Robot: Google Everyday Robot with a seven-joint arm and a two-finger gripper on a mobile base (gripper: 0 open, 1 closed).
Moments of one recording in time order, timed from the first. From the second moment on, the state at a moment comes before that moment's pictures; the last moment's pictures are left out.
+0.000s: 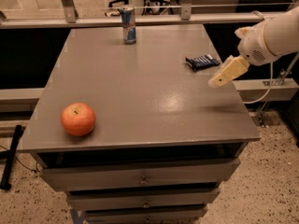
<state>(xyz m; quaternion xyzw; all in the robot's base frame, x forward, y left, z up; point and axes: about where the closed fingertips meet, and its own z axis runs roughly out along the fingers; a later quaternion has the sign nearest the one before) 0.619 -0.219 0.903 -0.49 0.78 0.02 0.38</state>
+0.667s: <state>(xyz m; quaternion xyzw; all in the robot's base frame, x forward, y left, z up) 0.687 -0.207 0.876 -0.43 0.79 0.06 0.43</state>
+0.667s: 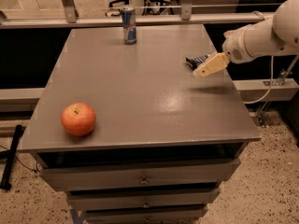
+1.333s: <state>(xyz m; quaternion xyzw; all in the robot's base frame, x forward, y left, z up) 0.713 -0.196 0.843 -0.40 0.81 0.08 0.43</state>
